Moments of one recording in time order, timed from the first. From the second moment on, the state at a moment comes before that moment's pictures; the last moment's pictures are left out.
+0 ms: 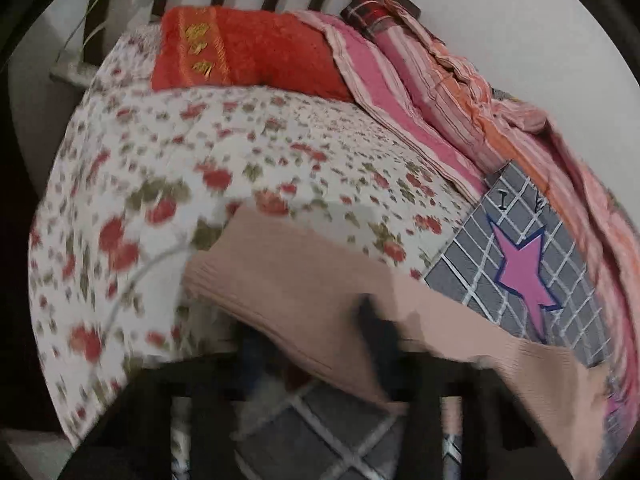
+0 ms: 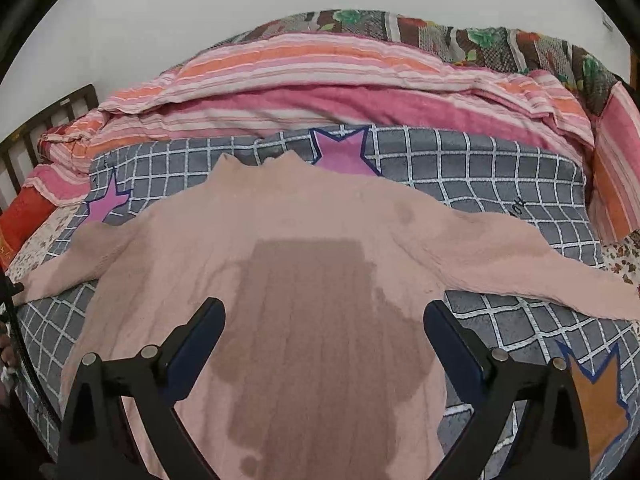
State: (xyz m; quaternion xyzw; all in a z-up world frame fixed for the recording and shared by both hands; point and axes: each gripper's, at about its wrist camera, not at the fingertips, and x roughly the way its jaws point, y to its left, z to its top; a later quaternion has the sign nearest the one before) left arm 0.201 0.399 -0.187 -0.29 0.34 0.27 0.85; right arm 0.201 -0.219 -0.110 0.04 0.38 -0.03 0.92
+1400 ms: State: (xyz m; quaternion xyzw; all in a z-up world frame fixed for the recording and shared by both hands) left arm 0.300 -0.106 -0.105 -0.05 0.38 -0.17 0.91; right arm 0.171 -0.376 -0.129 0.14 0.36 -0.07 0.92
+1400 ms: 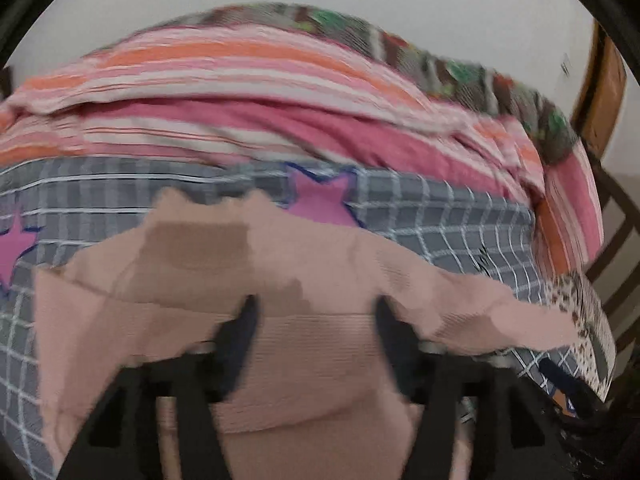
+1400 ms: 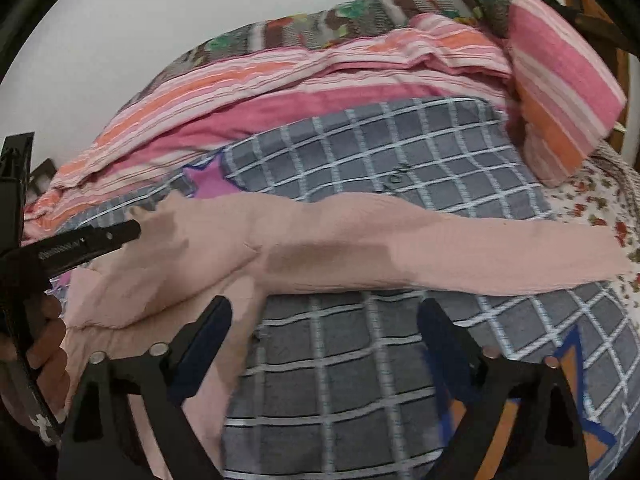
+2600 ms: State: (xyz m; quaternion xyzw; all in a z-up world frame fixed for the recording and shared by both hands) left arm 0.306 0.028 -0.181 -0.01 0.42 -0.10 0.90; right arm 0.284 -0.319 -0.172 0.09 0.44 -0.01 0.89
